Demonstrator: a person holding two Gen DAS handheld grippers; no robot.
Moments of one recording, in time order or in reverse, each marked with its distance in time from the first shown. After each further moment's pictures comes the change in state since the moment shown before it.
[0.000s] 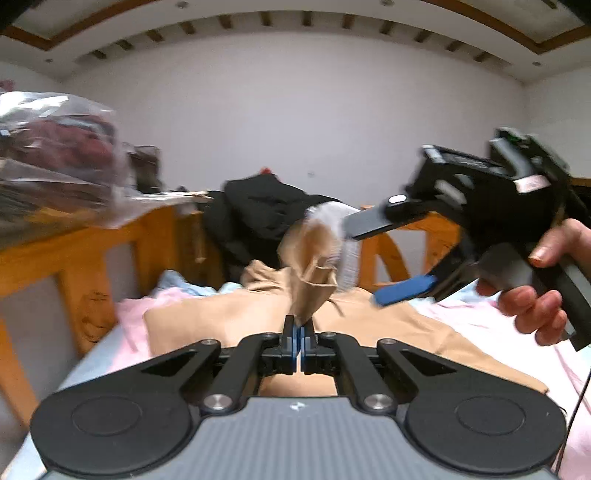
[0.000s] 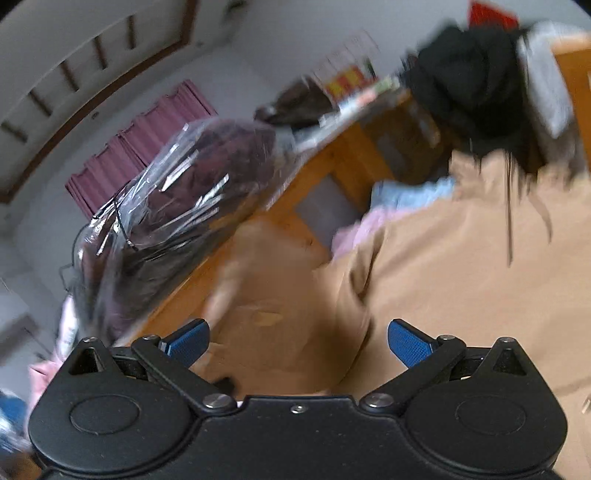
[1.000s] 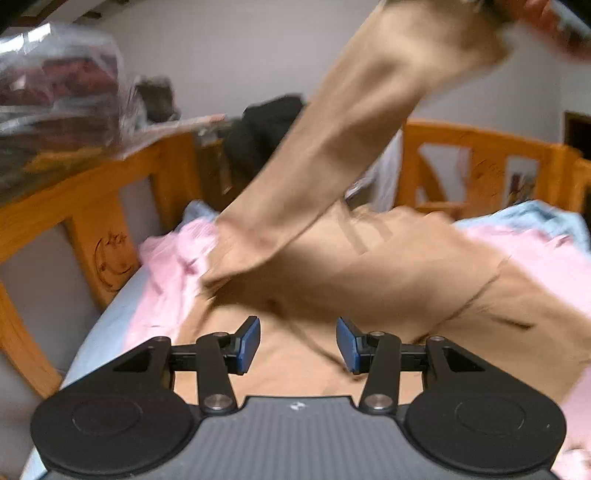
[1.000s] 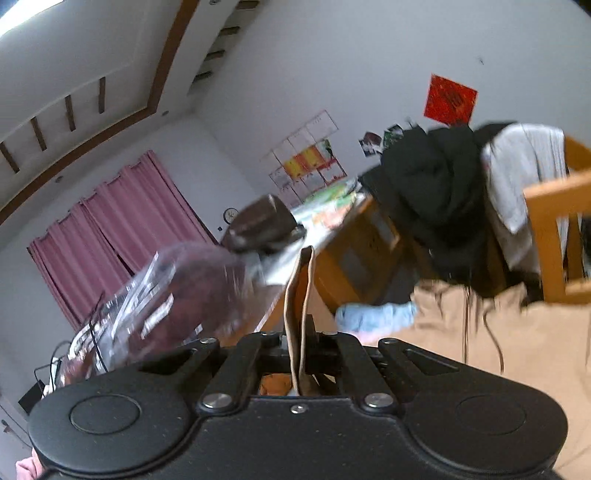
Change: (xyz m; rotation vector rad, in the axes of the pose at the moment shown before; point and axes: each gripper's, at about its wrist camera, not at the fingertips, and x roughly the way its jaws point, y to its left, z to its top) left arm 0.056 0.052 -0.030 0.038 0.266 0.131; right arm -0.061 0.068 0.143 -0.090 -0.330 -0.196
